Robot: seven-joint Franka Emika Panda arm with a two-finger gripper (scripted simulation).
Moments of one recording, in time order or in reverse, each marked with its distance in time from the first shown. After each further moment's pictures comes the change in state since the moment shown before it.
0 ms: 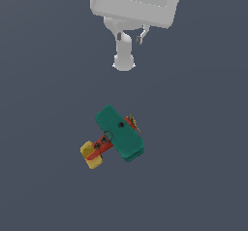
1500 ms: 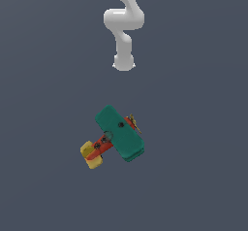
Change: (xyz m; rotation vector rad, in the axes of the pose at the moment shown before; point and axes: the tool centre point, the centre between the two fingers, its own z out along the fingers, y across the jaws) arm 0.025 -0.019 -0.148 -0.339 0.282 0.008
